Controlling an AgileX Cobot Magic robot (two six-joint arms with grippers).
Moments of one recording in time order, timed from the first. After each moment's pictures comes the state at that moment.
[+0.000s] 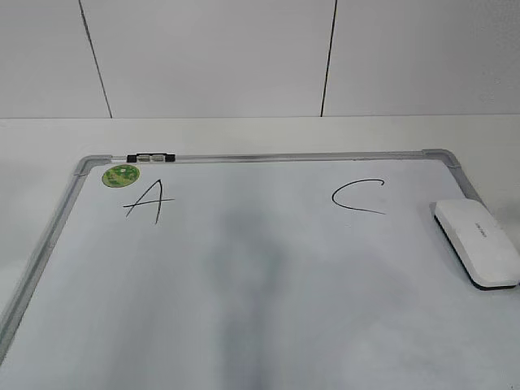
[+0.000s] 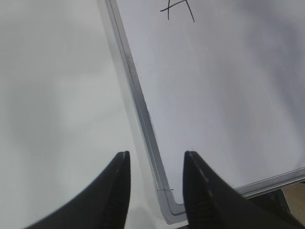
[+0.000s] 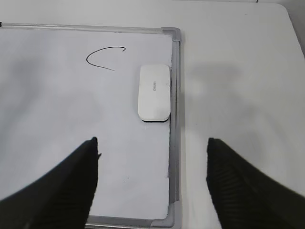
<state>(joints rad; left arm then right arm) -0.07 0.71 -0.94 -0.17 1.25 0.14 0.04 0.36 -0.94 0.03 1.27 -0.06</state>
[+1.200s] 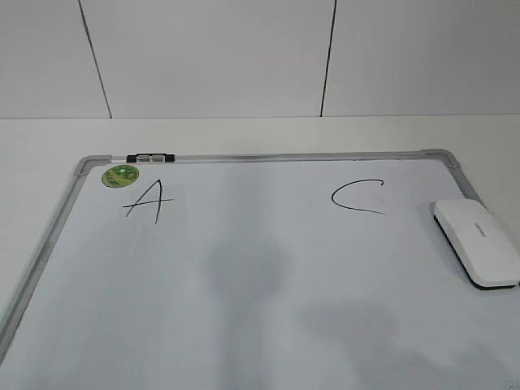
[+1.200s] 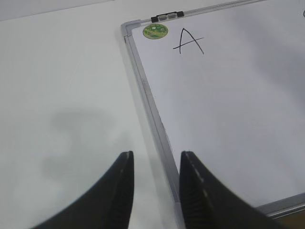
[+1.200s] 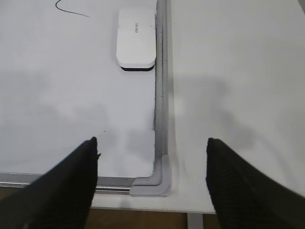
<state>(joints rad) -0.08 0.01 -0.52 -0.13 1.12 0.14 0.04 -0.02 -0.55 -0.05 1.28 -0.06</state>
